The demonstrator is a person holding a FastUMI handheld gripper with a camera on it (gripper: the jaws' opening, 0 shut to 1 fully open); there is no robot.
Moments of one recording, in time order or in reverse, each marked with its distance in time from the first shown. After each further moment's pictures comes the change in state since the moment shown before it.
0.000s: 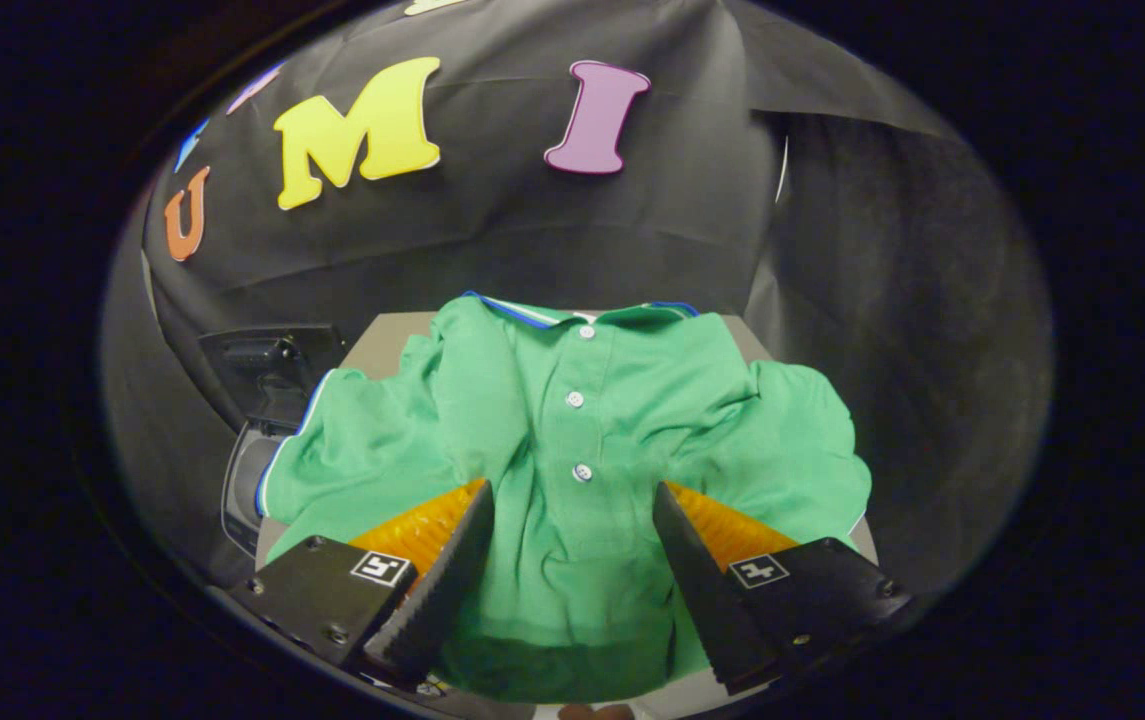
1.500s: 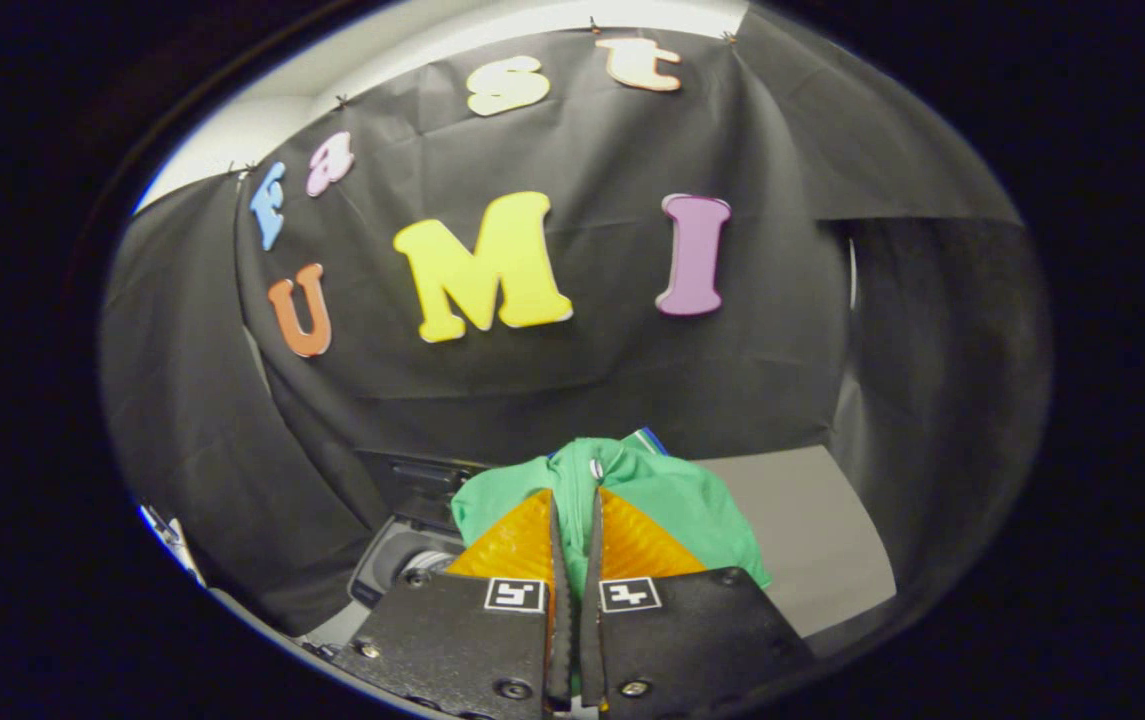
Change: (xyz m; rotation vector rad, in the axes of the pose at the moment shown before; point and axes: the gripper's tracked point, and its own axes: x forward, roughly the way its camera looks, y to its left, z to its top) arm -0.151 0.127 0.101 -0.026 -0.354 0.377
